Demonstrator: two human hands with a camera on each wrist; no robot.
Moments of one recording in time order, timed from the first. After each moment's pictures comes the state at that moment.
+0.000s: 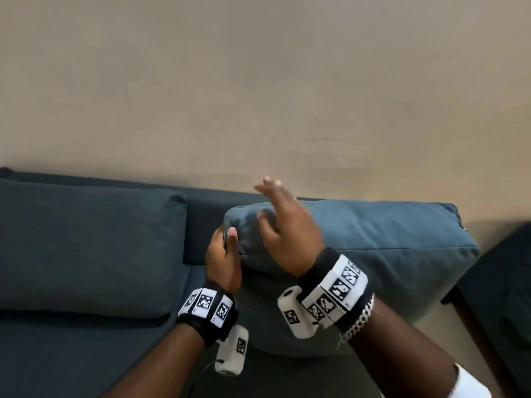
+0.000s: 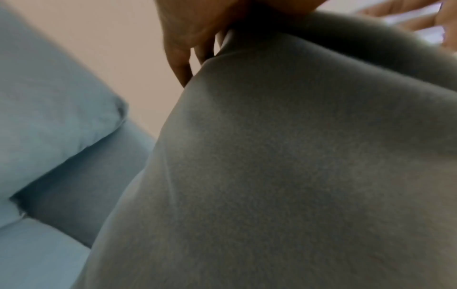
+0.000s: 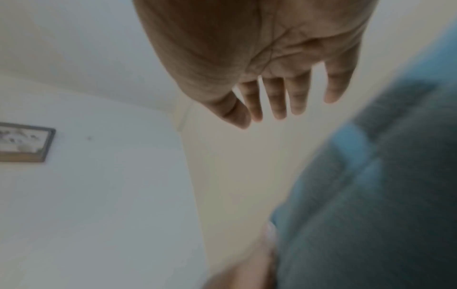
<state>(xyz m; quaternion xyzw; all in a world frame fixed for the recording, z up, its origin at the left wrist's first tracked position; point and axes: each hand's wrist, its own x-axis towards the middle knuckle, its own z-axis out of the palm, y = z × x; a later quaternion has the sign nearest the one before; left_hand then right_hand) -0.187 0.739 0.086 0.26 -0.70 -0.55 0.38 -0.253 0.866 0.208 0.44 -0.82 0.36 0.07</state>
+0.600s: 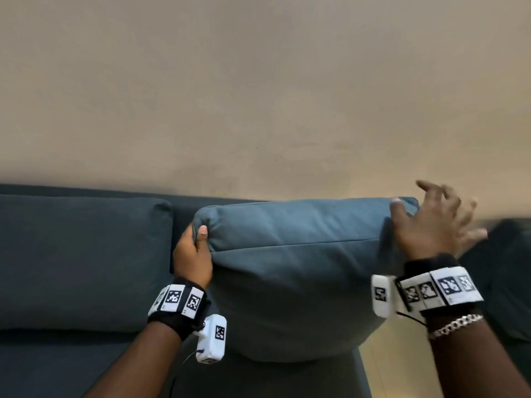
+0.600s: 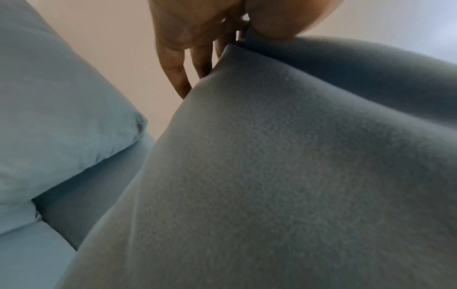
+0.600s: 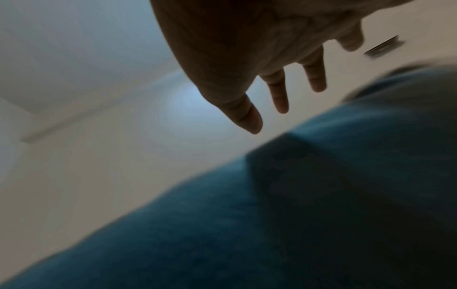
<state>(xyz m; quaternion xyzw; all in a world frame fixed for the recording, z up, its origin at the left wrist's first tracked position) -0.197 0.697 0.082 0.30 -0.72 -0.49 0.39 -0.365 1.042 0.229 -0.01 -0.94 0.30 0.18</state>
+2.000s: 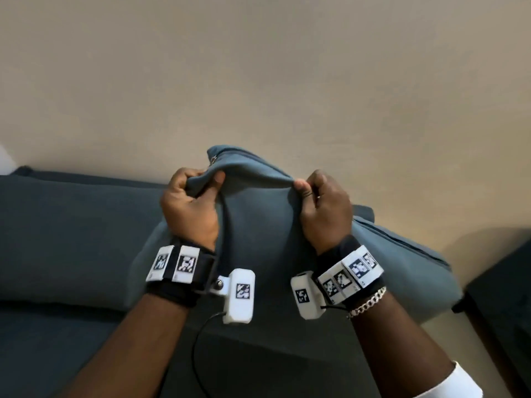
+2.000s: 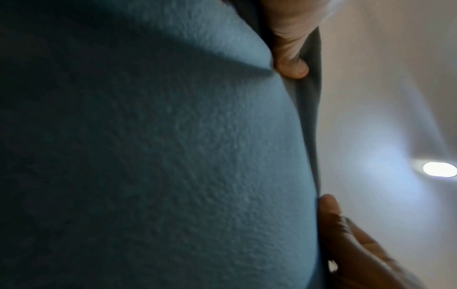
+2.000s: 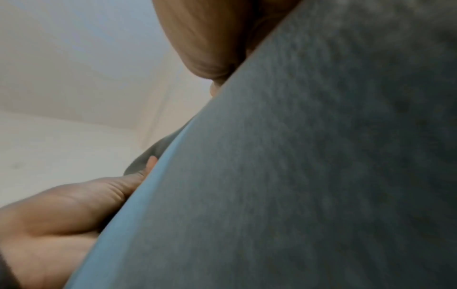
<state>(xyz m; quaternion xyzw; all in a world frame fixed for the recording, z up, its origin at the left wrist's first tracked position) -0.173 0.704 0.214 0.21 -0.61 -0.49 0.59 -0.299 0.876 0.212 0.32 -0.80 0.47 0.21</state>
